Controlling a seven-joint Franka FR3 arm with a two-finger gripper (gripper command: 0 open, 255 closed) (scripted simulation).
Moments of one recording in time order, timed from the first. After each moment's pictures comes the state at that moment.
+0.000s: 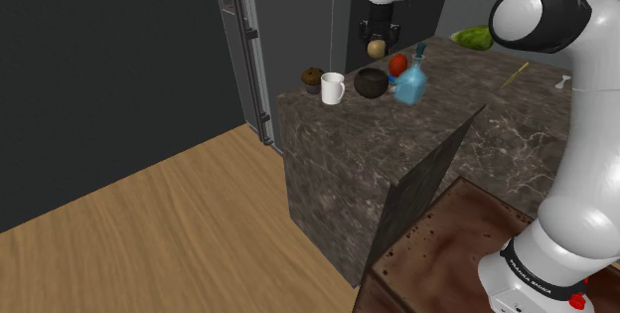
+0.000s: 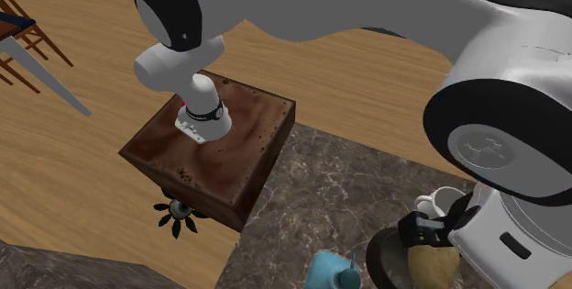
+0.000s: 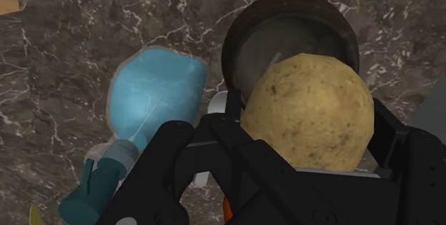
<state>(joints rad) -0.31 0.51 0.02 -1.18 -0.06 1.69 1.04</state>
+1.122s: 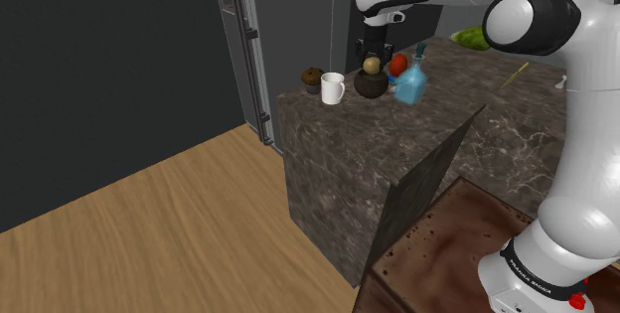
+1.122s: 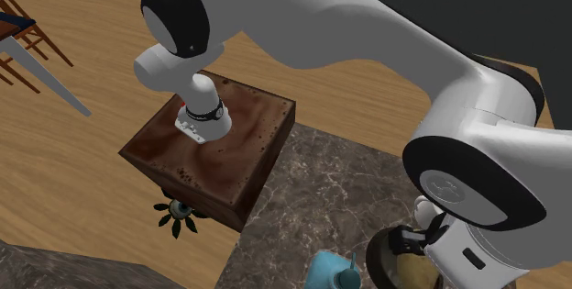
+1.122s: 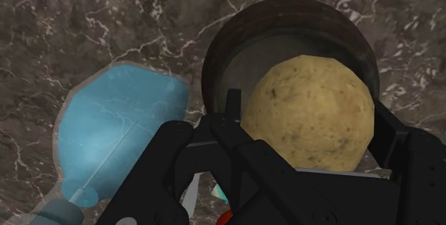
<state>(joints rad) -0.31 0.55 0.02 -1.30 -0.06 1.84 1.05</state>
